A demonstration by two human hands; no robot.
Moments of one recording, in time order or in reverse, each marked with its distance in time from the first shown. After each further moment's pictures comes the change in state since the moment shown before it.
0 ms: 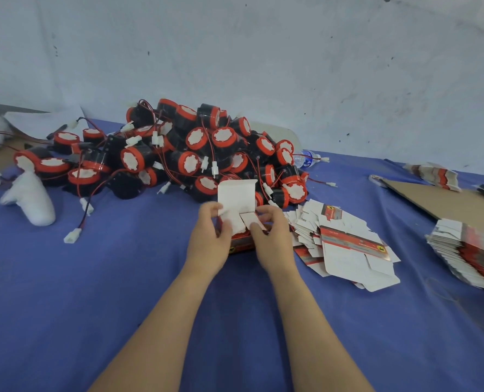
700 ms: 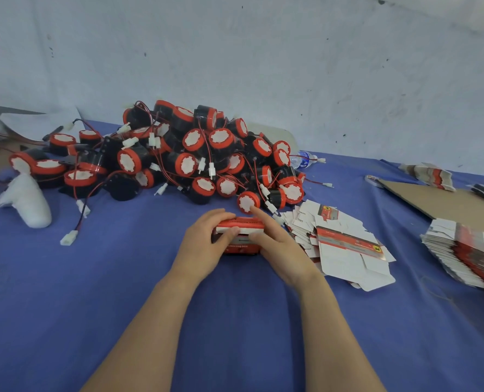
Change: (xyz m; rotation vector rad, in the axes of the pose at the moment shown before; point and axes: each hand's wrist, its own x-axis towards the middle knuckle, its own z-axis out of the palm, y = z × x) left_hand 0.000 0.001 -0.016 0.166 -0.150 0.180; right_hand -0.004 0.007 -0.032 0.235 -0.426 0.090
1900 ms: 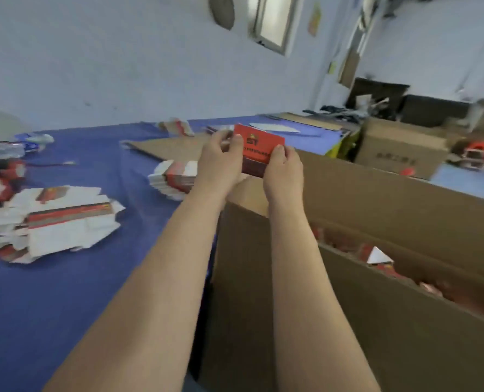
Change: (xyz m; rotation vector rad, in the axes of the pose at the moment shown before) left_hand -0.099 0.361 0.239 -0.618 -0.571 0.073; right_hand -0.301 -0.144 -0.212 -0.263 1.481 0.062
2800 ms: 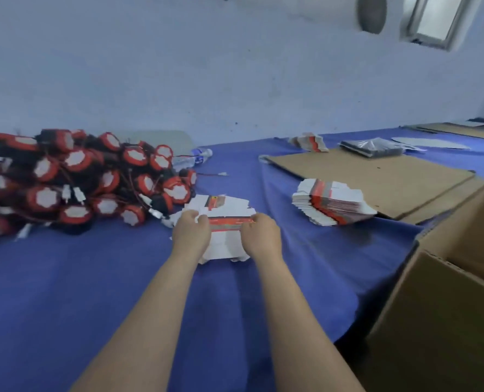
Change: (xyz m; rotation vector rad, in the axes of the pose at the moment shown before) left_hand -0.001 -0.124 -0.246 0.437 0.529 -0.499; right_hand -0.083 0.062 0.252 -0.397 -0.667 -0.113
